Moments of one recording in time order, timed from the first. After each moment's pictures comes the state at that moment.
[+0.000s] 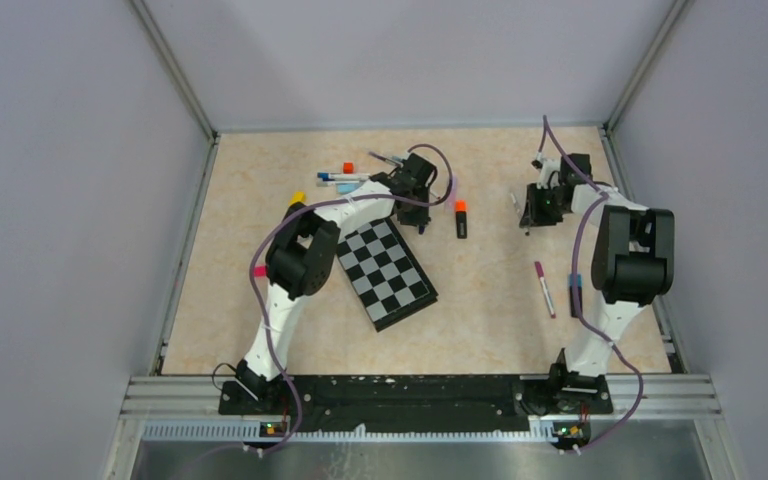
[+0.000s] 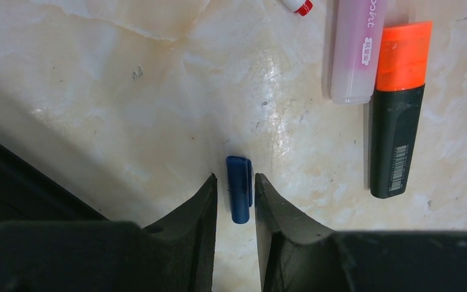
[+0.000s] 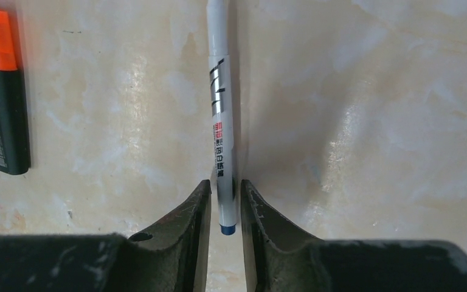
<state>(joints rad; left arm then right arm) -0.65 2.27 1.80 -0.50 -0.05 -0.53 -0.09 1.90 1.21 -0.38 -0.35 -0.13</state>
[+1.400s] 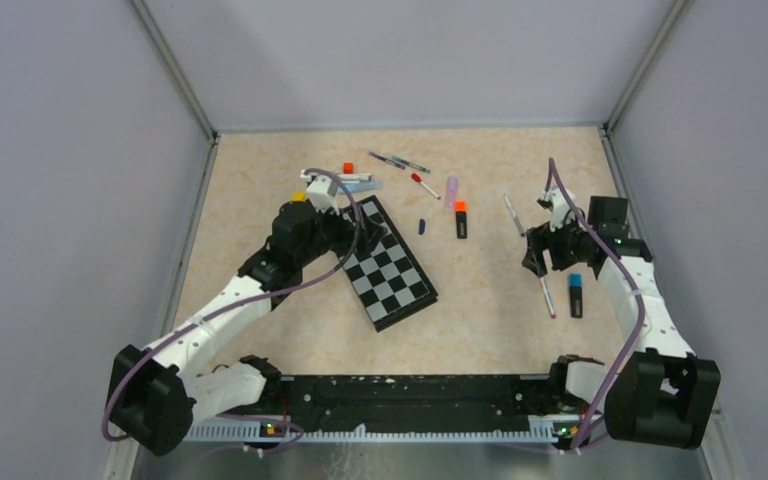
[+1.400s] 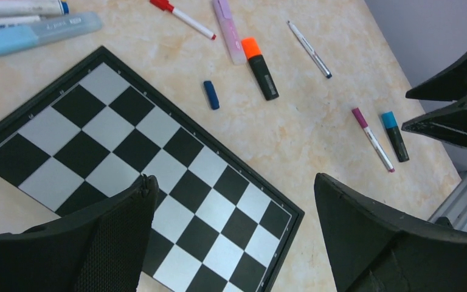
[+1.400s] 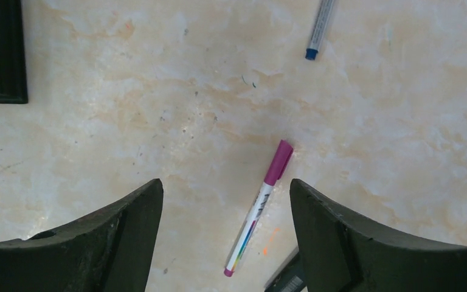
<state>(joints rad) -0.53 1.11 0.76 0.05 0.15 -0.43 -0.13 1.11 0.80 -0.61 -0.50 -0.45</state>
